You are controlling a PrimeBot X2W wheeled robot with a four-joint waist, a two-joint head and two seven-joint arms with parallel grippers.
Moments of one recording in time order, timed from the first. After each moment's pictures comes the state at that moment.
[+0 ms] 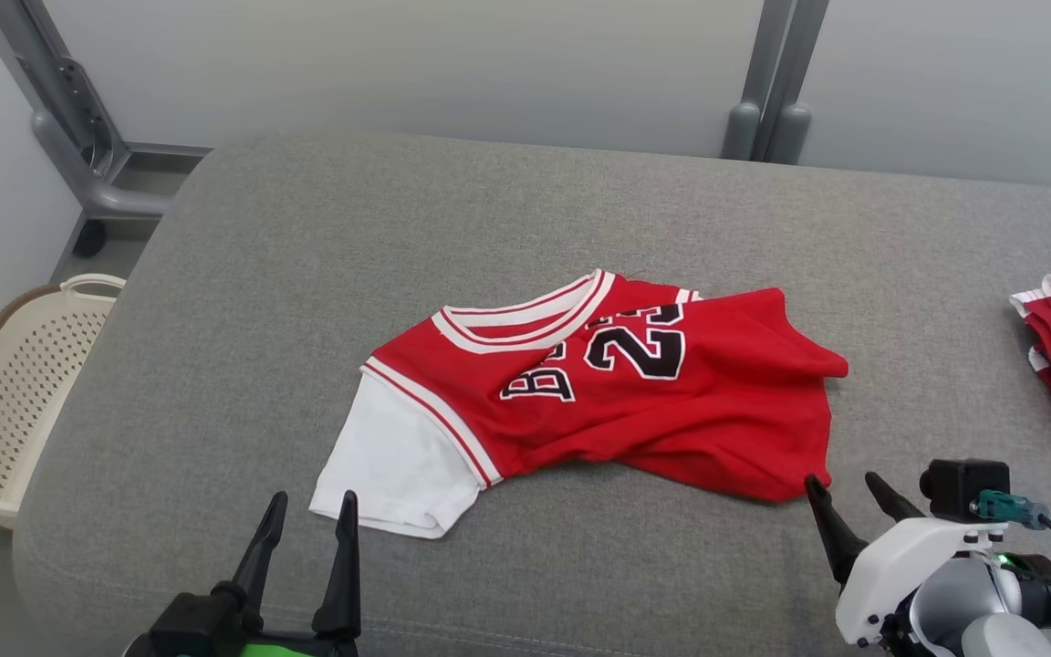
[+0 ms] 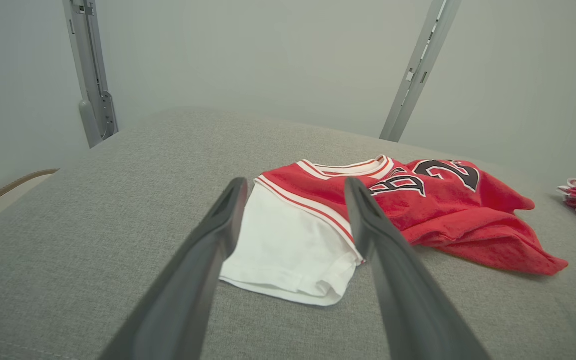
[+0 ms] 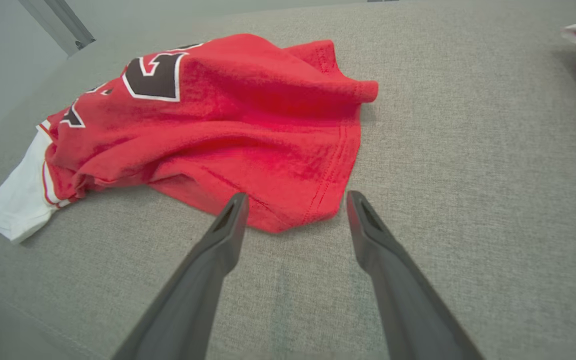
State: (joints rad) left arm 0.11 0.05 -0.14 0.12 -0.28 -0.12 -0.26; right arm -0.03 -0.11 0.02 0.18 0.29 0.13 0.18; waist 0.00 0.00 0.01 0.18
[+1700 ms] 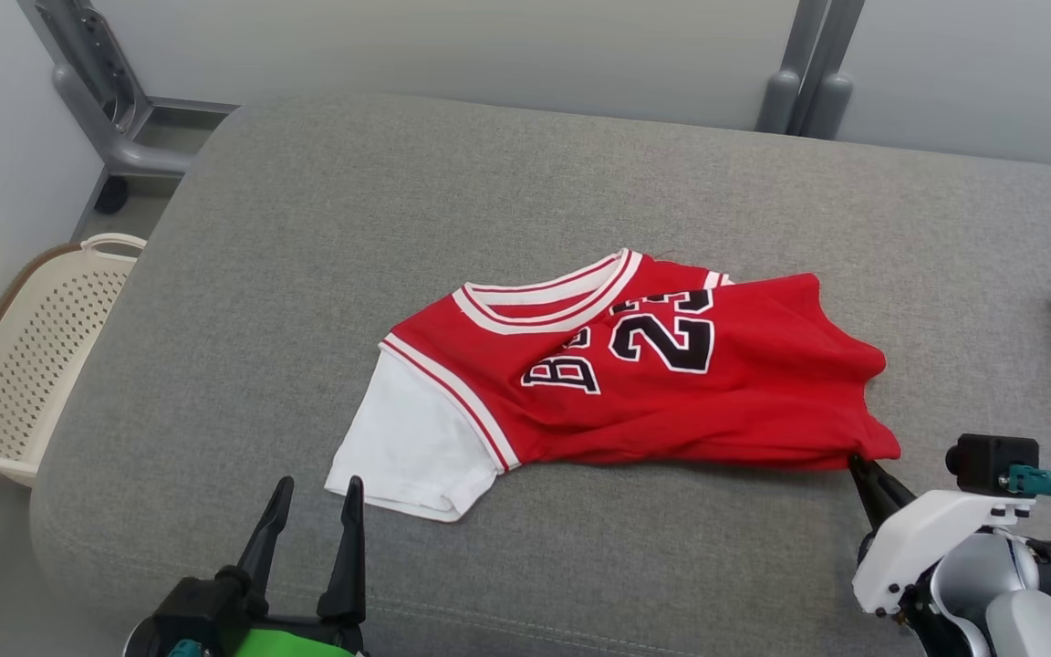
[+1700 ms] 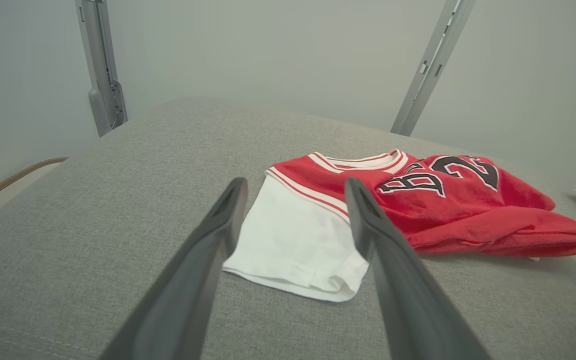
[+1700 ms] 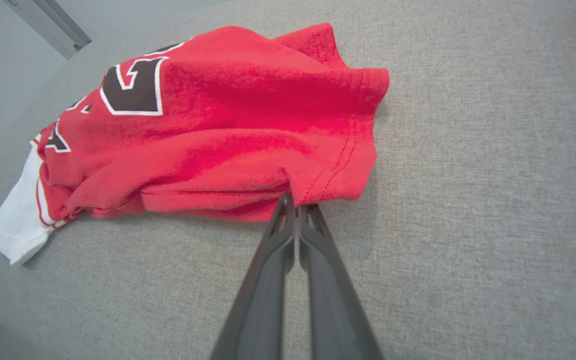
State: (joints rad) left arm 0.08 0.05 -0.15 0.13 -0.29 -0.13 -0.26; right arm -0.07 -0.10 -0.04 0.22 0.35 0.13 0.23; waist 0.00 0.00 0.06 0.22
